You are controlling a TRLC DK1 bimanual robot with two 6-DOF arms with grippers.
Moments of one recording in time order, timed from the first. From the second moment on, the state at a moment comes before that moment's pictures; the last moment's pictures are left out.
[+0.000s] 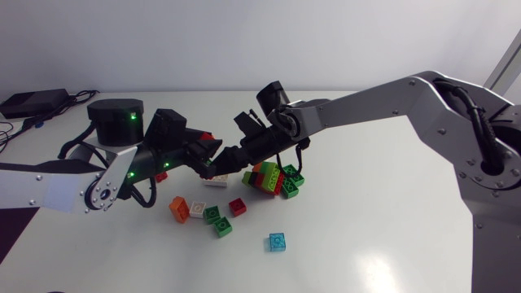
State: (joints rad) left arm -0.36 1.50 0.65 0.52 0.25 0.20; right arm 0.54 2.14 1.53 -0.26 -1.11 -0.09
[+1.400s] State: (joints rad) left arm -0.36 1.49 0.65 0.53 0.25 0.19; right arm 0.54 2.14 1.53 -0.23 -1.12 -0.07
